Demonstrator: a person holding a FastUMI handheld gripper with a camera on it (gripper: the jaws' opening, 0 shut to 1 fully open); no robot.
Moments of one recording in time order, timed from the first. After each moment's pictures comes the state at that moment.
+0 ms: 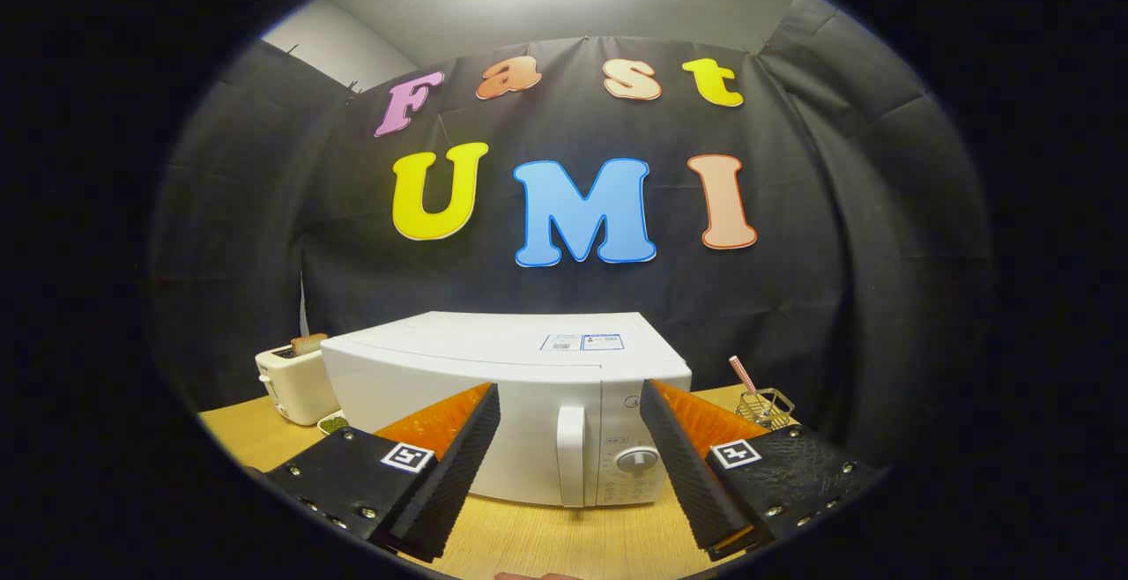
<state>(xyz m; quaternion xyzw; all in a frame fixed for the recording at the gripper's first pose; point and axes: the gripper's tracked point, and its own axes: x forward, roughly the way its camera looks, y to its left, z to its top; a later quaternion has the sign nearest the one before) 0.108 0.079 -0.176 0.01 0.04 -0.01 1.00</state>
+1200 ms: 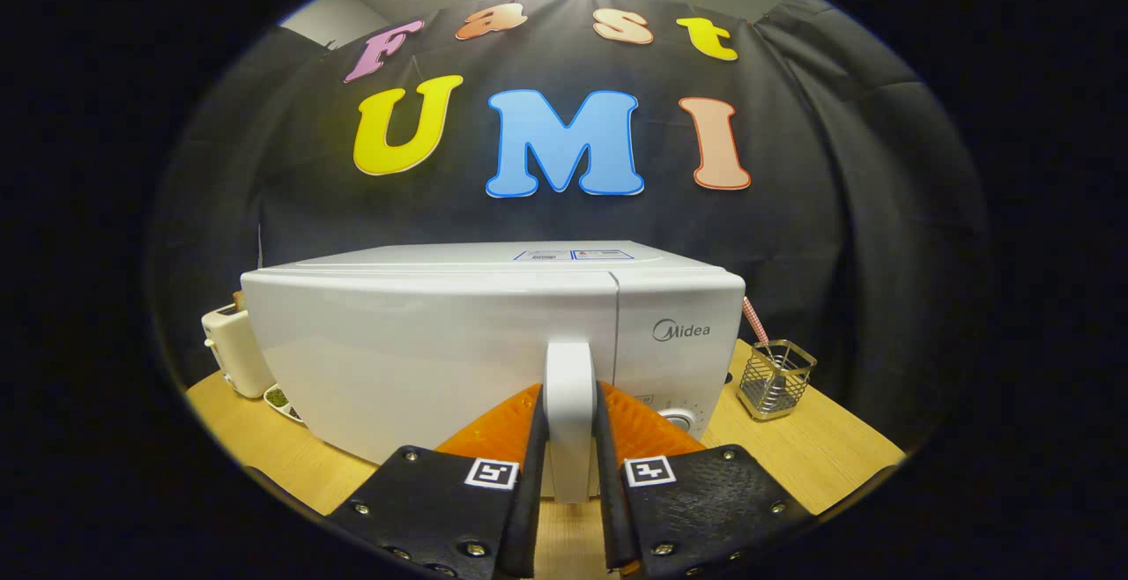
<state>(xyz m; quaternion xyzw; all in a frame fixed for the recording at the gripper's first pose) 0.162 0.078 -0.262 0.00 0.12 -0.05 0.99</state>
